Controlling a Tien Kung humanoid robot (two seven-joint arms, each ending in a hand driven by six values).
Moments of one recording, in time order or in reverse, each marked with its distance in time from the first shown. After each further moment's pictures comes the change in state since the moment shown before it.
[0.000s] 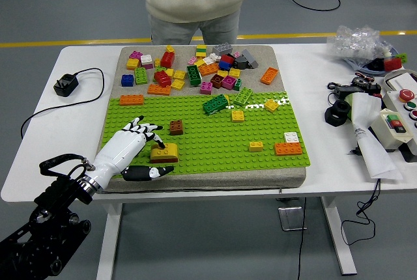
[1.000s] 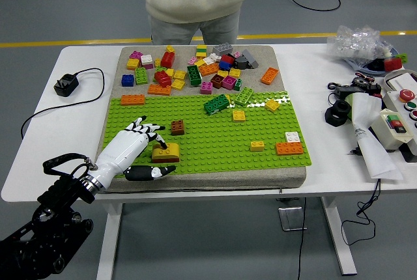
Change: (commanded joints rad) left arm -0.018 -0.009 0.015 0.030 0.000 -0.002 -0.002; right arm 0.001 0.001 0.001 0.000 0.004 0.000 0.001
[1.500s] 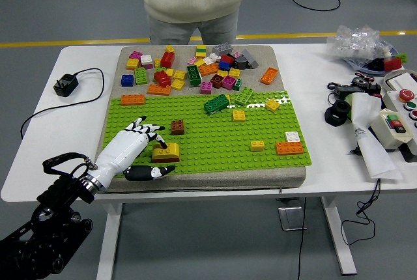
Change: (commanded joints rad) left arm 0.001 0.005 -0.005 -0.006 0.000 -0.006 -0.002; right arm -0.001 -0.001 0.000 0.000 -0.001 0.000 0.000
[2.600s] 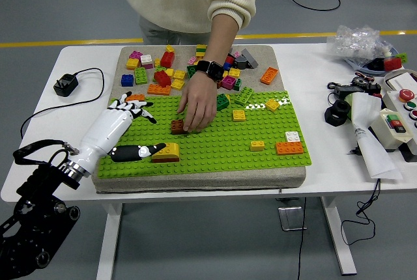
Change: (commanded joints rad) left arm 0.049 0.050 -0.149 -0.224 -0.087 -0.035 -0.002; right arm -0.002 -0.005 -0.001 0.000 -0.001 0.005 0.004
